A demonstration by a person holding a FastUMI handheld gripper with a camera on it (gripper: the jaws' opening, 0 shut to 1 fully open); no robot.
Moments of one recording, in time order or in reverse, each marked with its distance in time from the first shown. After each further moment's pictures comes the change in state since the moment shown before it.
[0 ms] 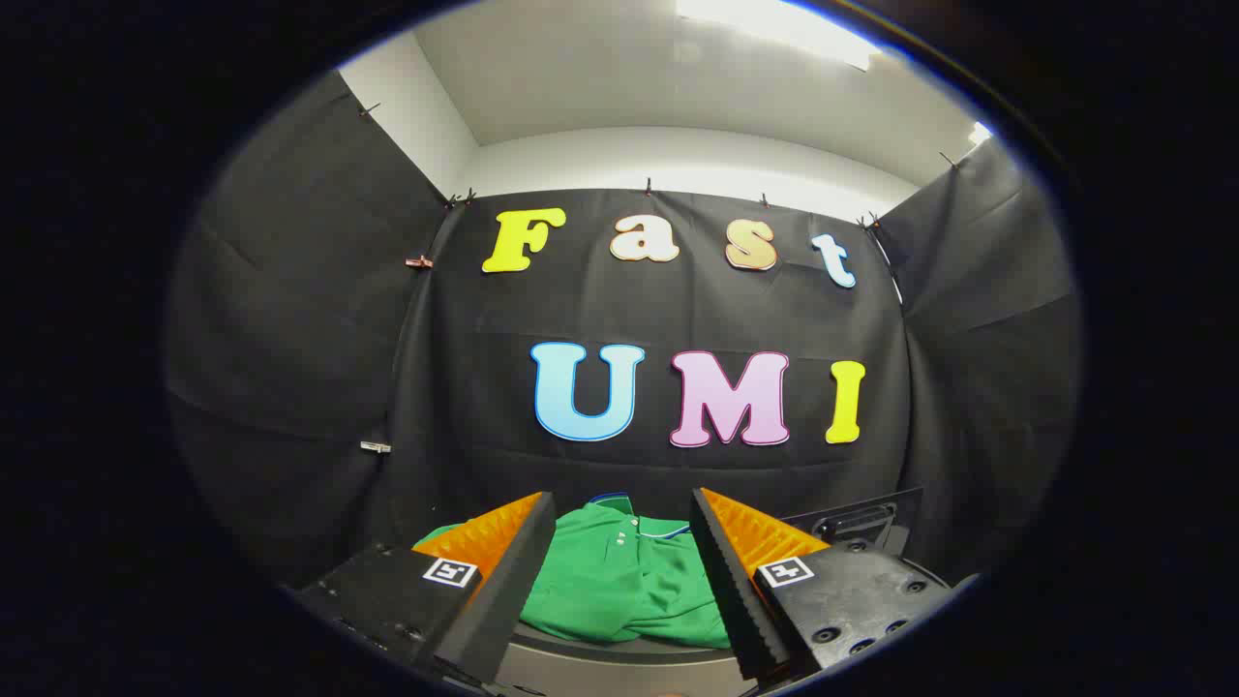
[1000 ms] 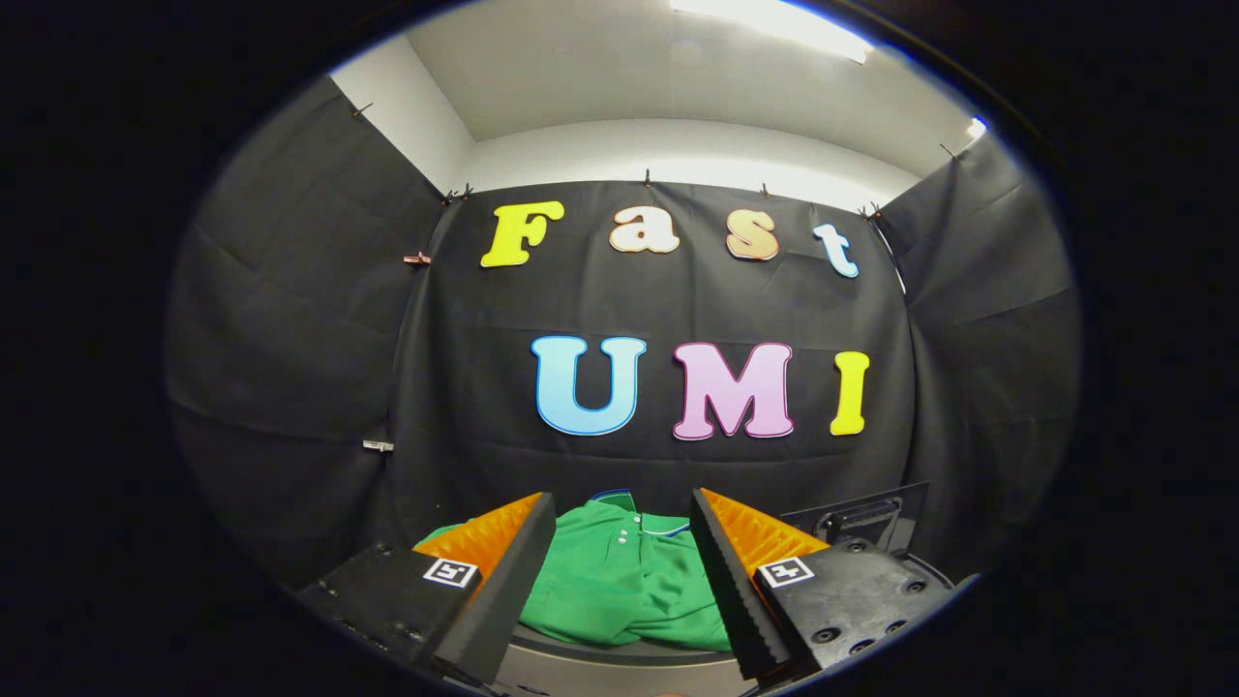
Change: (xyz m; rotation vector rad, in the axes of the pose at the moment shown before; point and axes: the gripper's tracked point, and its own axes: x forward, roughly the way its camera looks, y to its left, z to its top) arm 0.014 -0.005 0.002 0.023 0.026 -0.006
